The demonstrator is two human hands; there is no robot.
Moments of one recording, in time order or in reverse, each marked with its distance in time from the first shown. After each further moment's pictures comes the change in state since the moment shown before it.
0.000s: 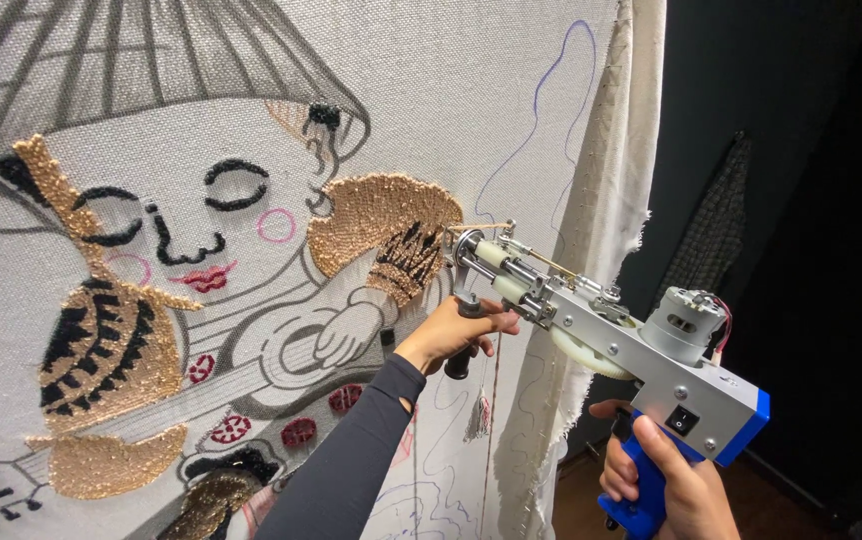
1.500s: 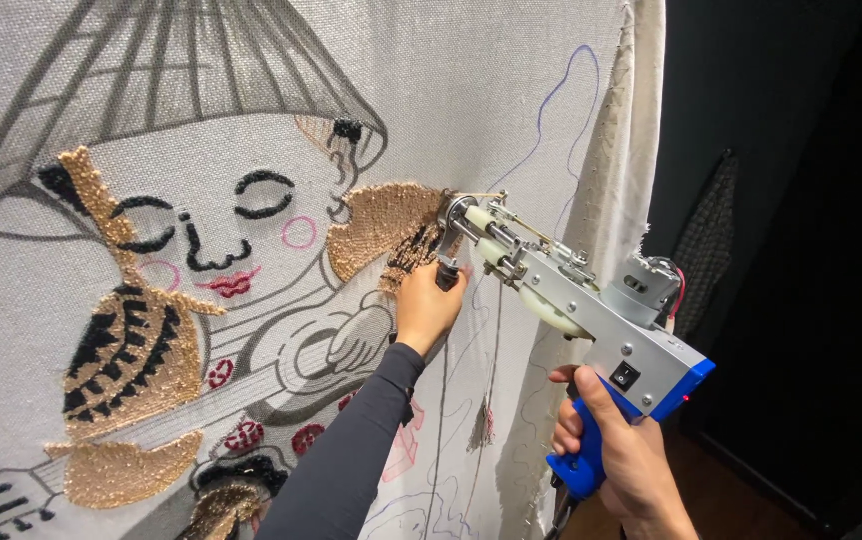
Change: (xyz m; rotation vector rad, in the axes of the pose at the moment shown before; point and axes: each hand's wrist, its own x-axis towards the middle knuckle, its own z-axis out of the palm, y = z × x) left_hand 0.006 0.015 -0.027 0.647 0.808 0.348; right_hand -0.014 -0.026 0.101 -0.051 0.047 -0.016
